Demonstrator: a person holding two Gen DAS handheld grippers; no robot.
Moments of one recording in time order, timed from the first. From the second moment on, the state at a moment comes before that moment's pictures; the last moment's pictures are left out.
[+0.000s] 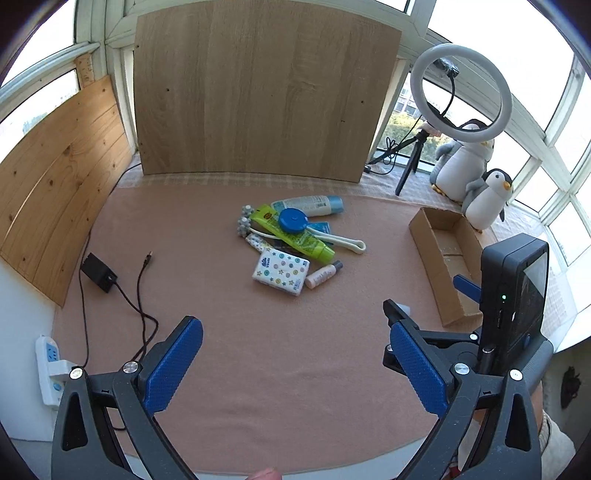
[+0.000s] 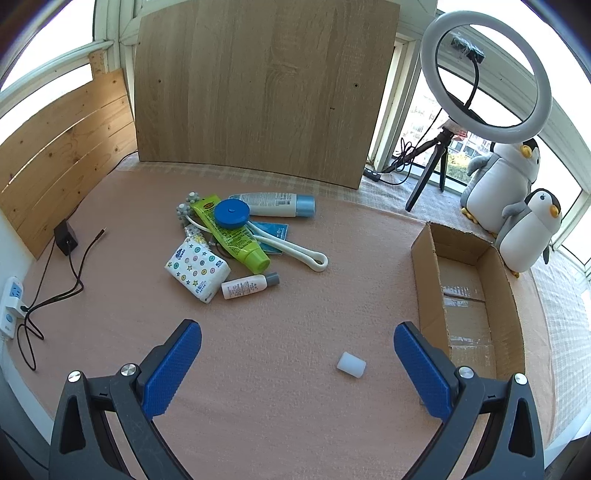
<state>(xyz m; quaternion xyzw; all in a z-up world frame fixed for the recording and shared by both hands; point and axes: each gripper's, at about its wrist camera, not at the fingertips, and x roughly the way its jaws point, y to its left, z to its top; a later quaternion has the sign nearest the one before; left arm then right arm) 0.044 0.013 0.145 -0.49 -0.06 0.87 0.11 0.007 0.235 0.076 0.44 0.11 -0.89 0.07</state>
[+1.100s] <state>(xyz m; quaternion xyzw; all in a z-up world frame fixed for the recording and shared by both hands) 0.013 -0.020 0.082 -0.51 -0.07 0.85 0.04 -0.013 0.233 0.033 0.49 0.13 -0.86 0.07</state>
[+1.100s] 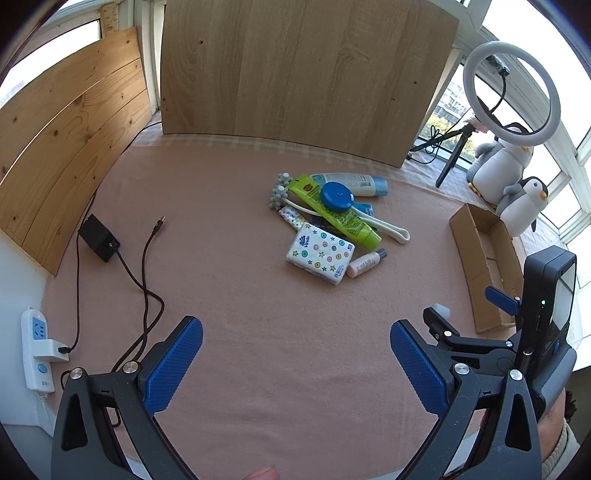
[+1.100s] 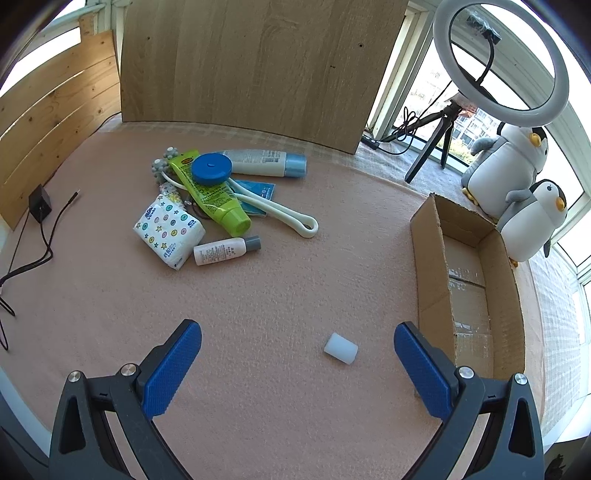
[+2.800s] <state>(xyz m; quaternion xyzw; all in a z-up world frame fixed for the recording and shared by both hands) -0.040 -0.014 -0.053 -0.47 -0.06 0.88 0.01 -0.081 0.187 -0.054 0.45 0.13 -0.84 0.26</state>
